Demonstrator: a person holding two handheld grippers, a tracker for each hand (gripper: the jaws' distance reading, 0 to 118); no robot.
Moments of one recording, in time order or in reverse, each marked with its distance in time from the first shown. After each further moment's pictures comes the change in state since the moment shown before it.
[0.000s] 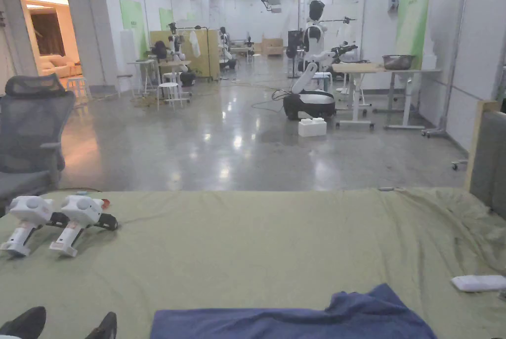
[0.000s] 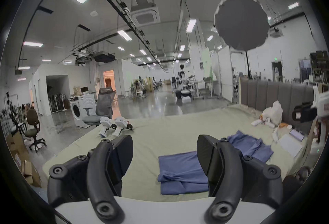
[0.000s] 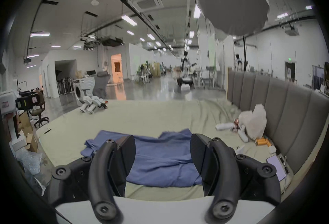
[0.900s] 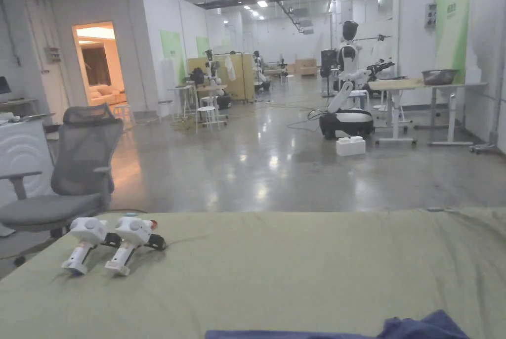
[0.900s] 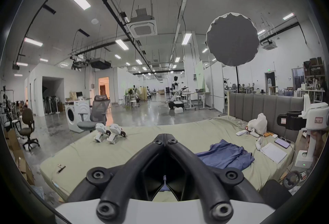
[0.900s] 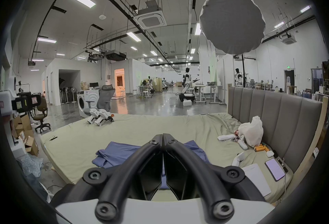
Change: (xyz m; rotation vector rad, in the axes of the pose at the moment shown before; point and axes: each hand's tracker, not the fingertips) left arm 0.012 0.003 0.056 0.044 -0.078 0.020; right arm -0.032 0.000 0.044 0.099 0.010 -0.024
